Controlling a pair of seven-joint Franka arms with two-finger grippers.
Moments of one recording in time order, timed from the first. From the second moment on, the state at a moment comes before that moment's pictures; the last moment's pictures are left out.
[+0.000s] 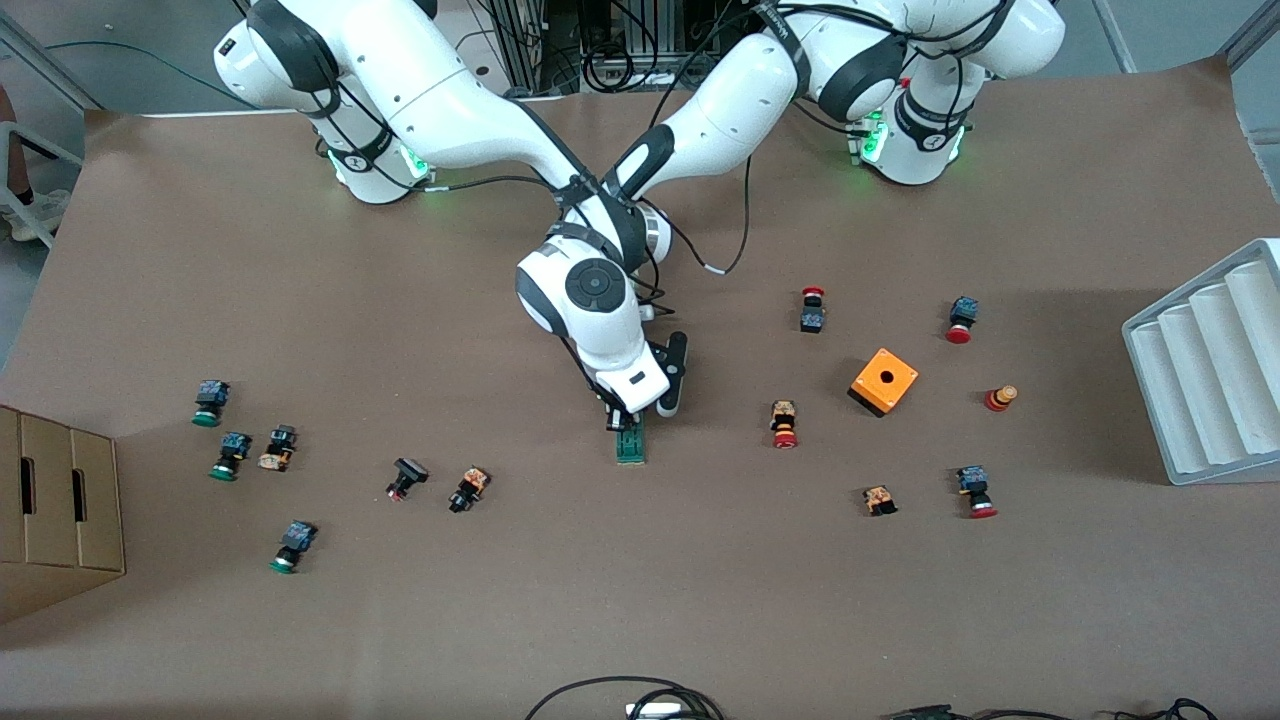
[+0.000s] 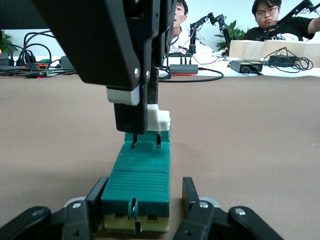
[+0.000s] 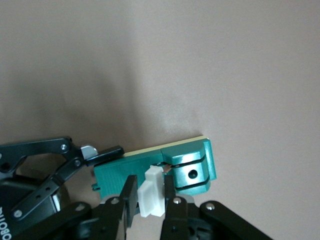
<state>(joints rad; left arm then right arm) -1.02 1.04 -0.12 -1.52 1.80 1.94 -2.53 0.83 0.71 -0.10 -1.59 0.02 2.43 -0.63</state>
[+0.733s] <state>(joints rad) -1.02 1.04 -0.12 -1.52 1.80 1.94 -2.53 0.83 0.71 -0.10 -1.60 0.01 2.44 -0.63</state>
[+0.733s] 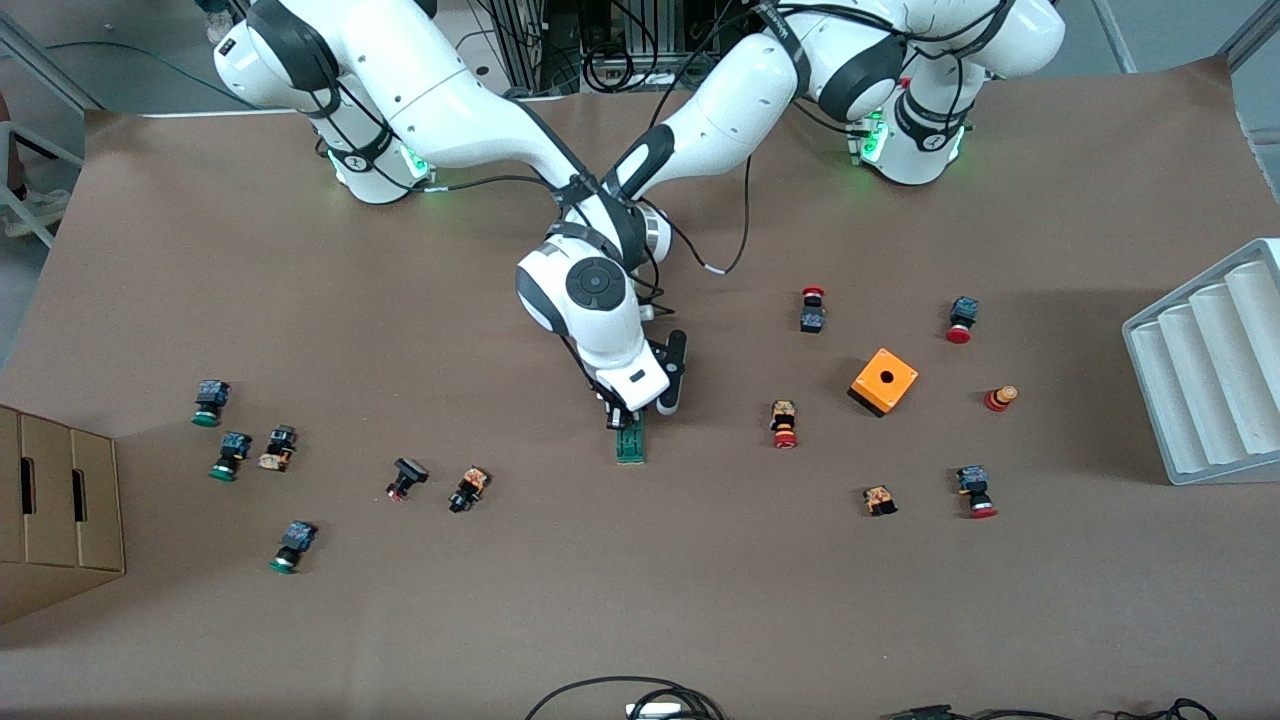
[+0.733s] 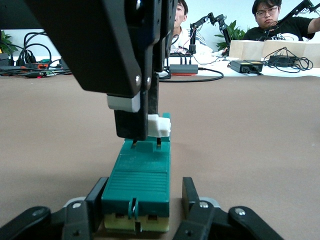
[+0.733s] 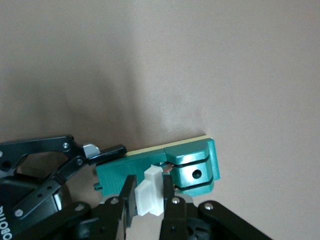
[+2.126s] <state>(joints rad) -1.02 1.04 -0.12 -1.52 1.80 1.94 -2.53 0.83 0.70 -0.10 -1.61 -0.01 2.46 -0.64</state>
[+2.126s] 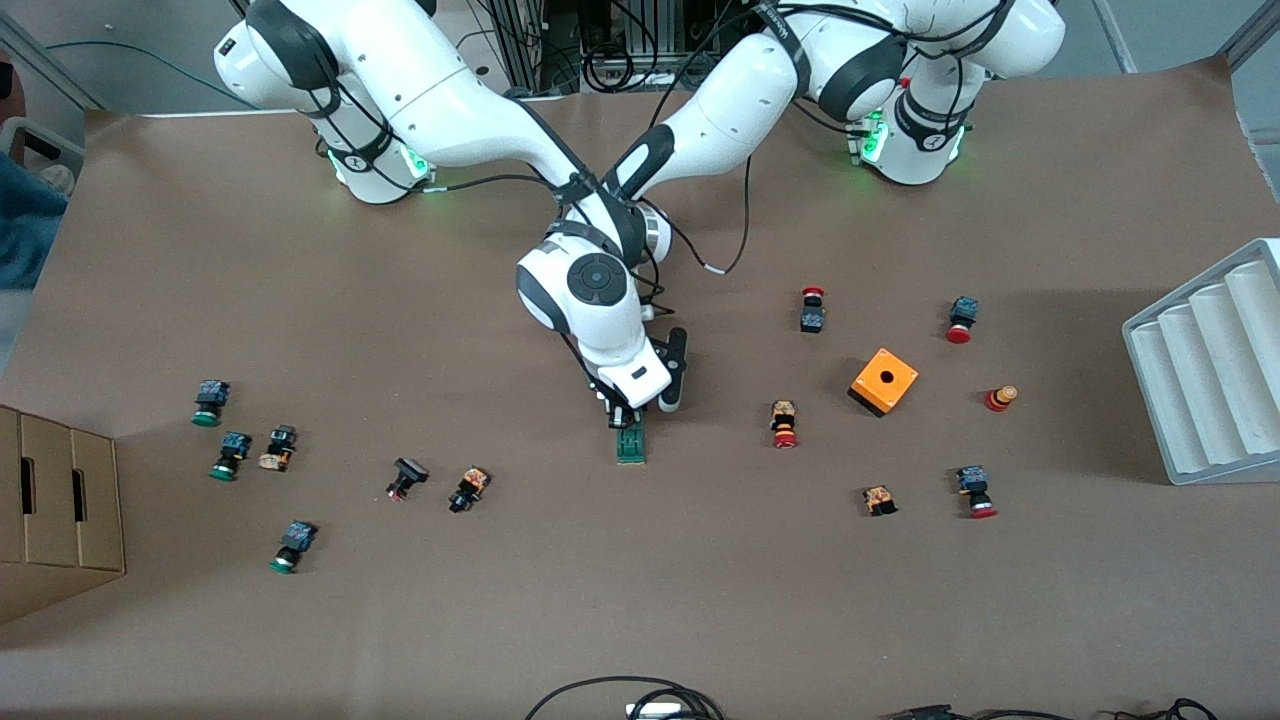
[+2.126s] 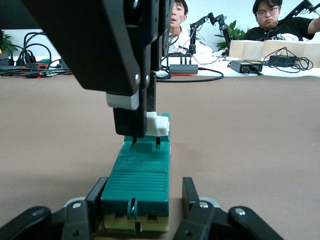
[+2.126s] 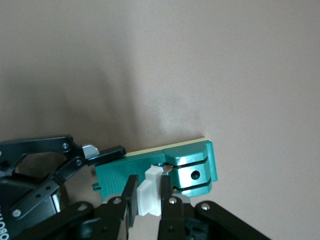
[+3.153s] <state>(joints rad) -1.02 1.04 -0.12 -1.52 1.80 1.94 -2.53 0.83 0.70 -0.10 -1.63 -0.02 2.49 -0.64</state>
